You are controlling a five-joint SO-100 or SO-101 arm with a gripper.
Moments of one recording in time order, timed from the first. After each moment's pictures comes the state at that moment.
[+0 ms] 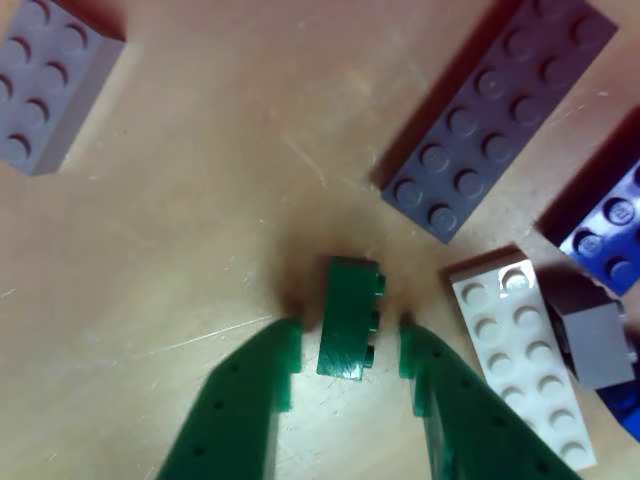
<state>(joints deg) 9.8 82.0 110.2 44.0 -64.7</state>
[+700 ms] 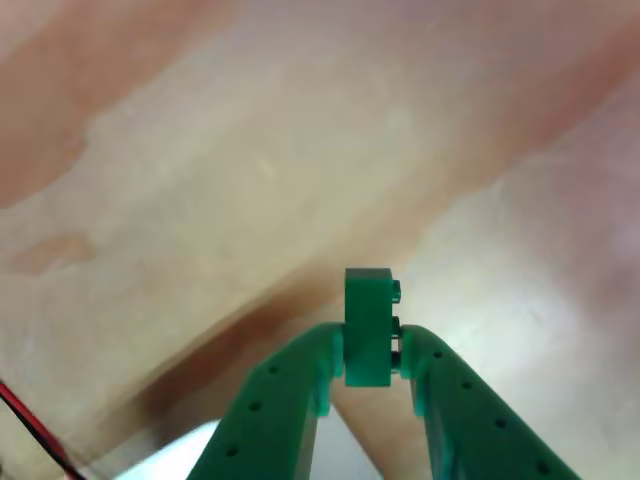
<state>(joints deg) -22.7 108.5 107.6 65.0 -28.7</state>
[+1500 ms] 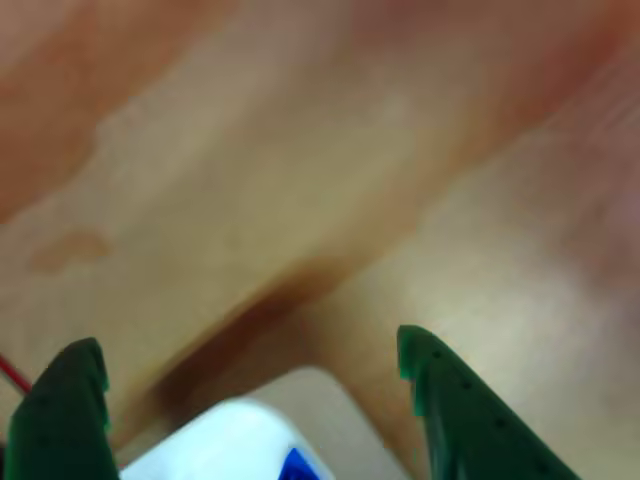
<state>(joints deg) -16.5 111.4 109.3 65.6 -30.1</state>
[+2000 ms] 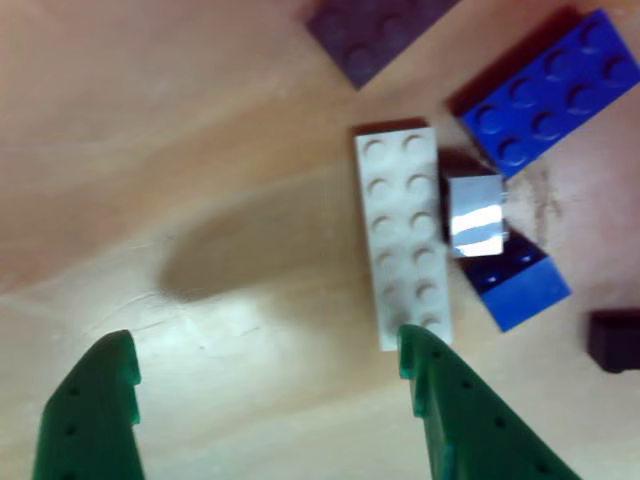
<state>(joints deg) 15.6 97.0 125.3 46.2 -85.5</state>
